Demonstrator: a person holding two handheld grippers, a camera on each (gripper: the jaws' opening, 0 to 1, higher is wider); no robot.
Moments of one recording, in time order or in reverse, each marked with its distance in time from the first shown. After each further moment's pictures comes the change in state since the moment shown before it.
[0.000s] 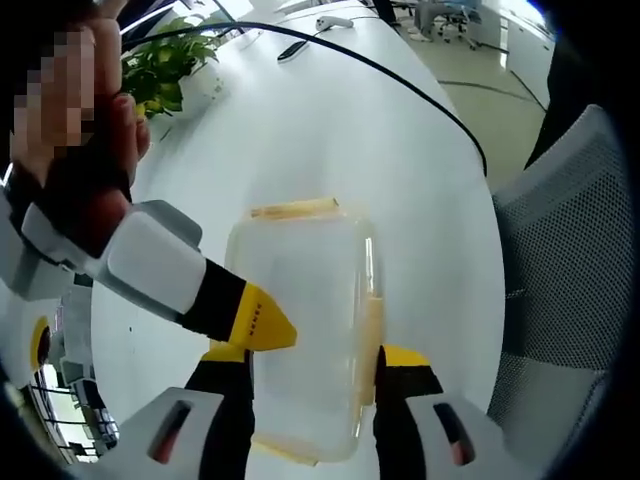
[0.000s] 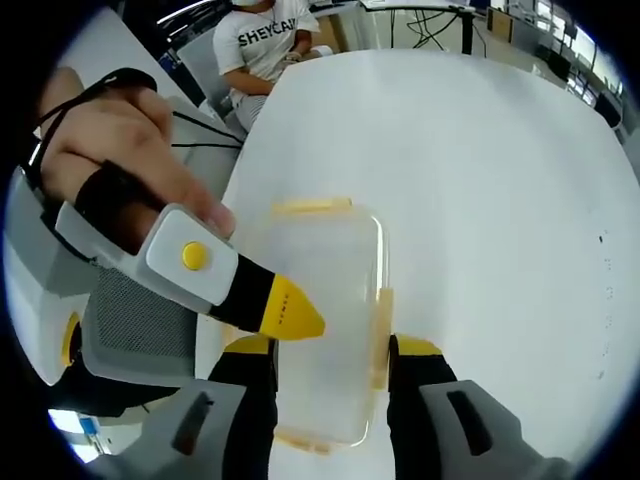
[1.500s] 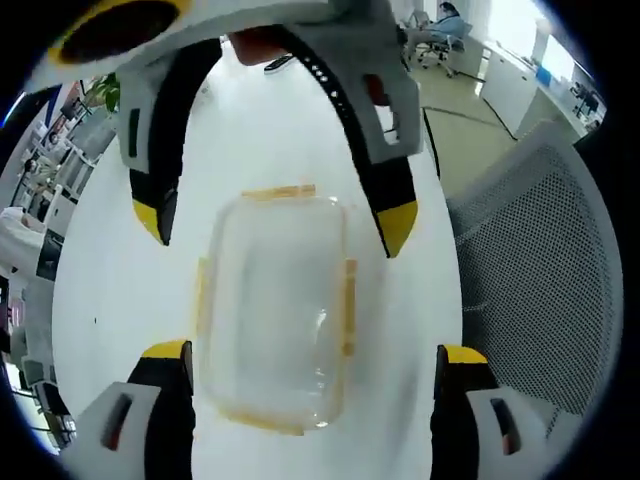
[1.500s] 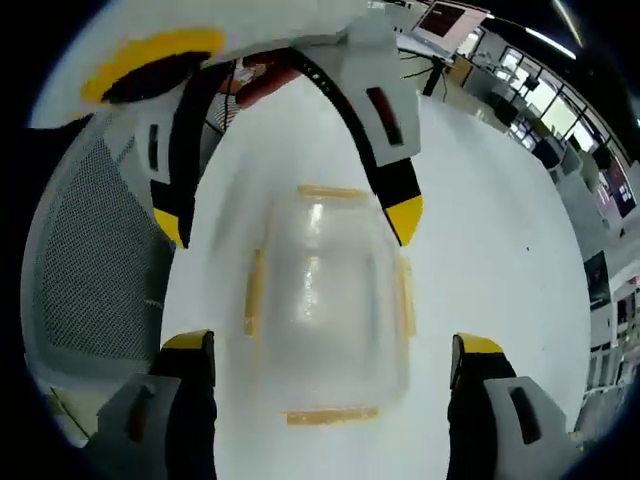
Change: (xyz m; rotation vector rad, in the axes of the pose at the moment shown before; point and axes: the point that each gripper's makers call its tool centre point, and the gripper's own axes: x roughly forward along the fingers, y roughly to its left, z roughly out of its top) left arm -0.021 -0.003 -0.025 -0.053 -0.069 -0.195; right arm -0.009 0.035 -0.024 -0.117 -0.082 -0.424
